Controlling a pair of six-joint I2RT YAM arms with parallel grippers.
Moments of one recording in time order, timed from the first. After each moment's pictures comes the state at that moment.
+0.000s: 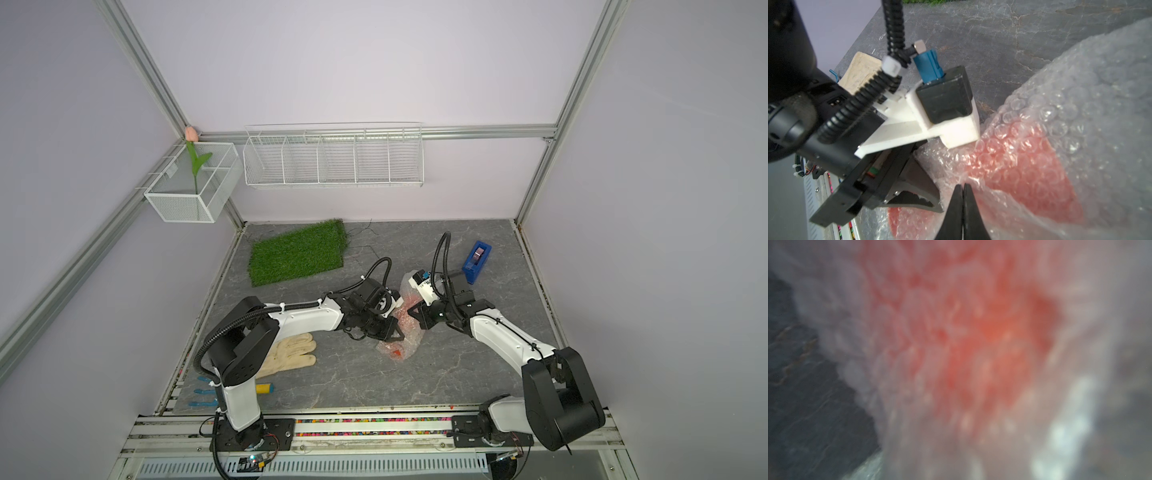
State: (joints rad) left arm -0.89 1.89 1.14 -0.25 0.53 -0.49; right arm 0.37 1.36 0.74 -0.24 -0.58 -0.05
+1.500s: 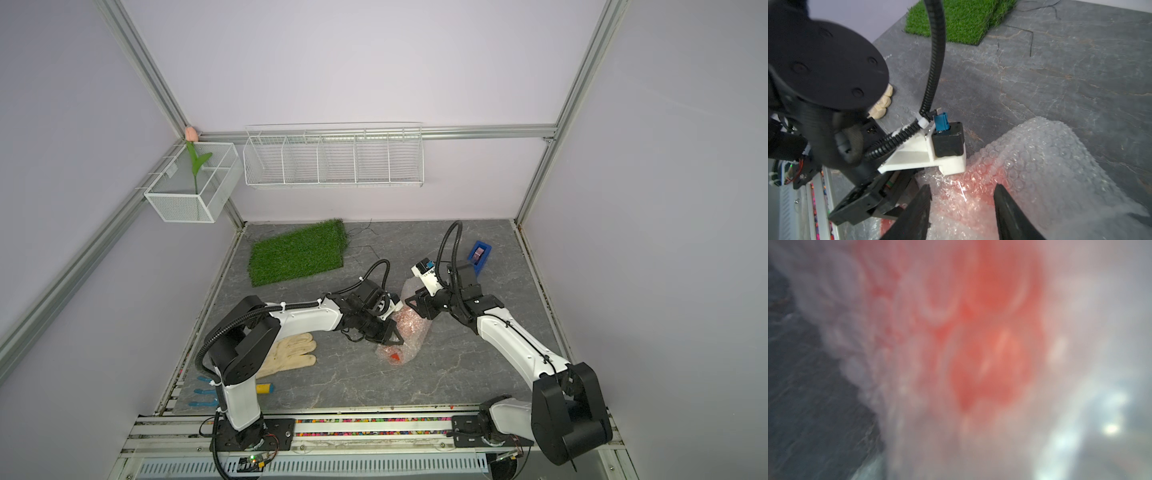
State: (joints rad) left arm -0.88 1.89 1.11 -0.26 0.63 -0.49; right arm 0.33 1.25 0.82 -0.27 -0.57 -0.08
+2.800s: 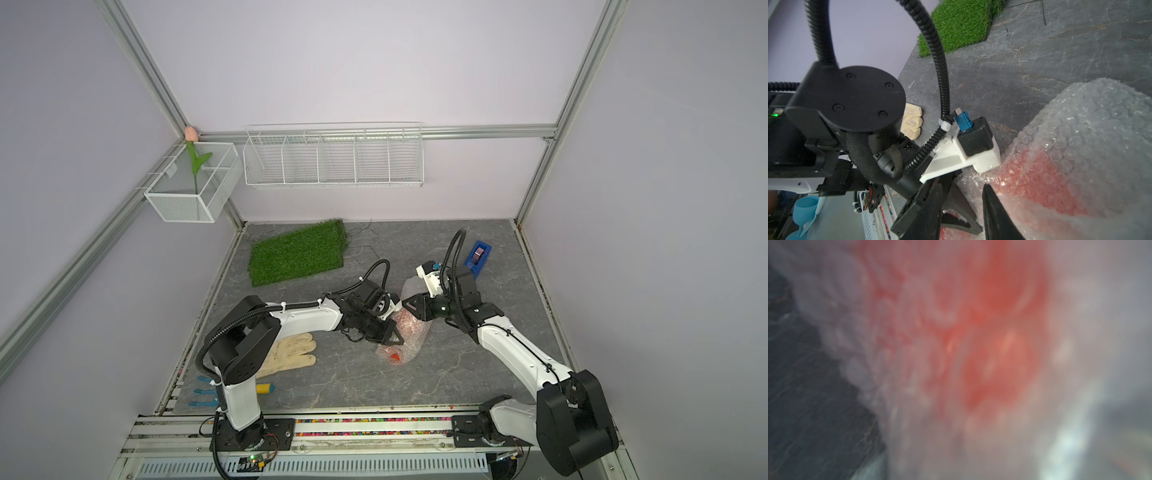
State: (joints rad) left arm -0.88 1.90 1.11 -0.25 0.63 -0.49; right arm 0.37 1.25 0.74 -0.17 -0.62 0.30
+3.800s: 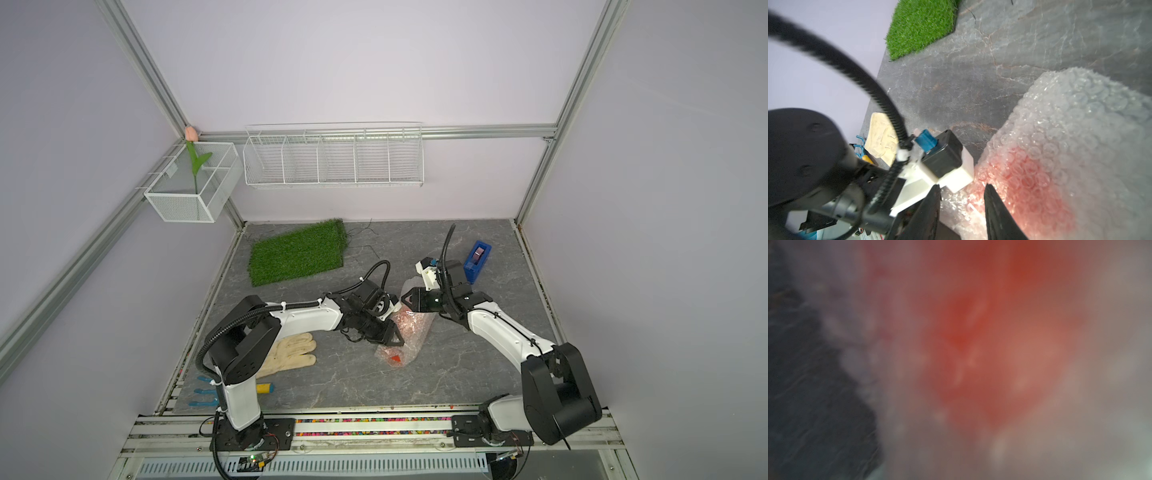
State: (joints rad) left arm -0.88 1.90 1.13 -0.31 0.58 -0.48; right arm 0.38 1.33 0.83 -0.24 -0.52 0.39
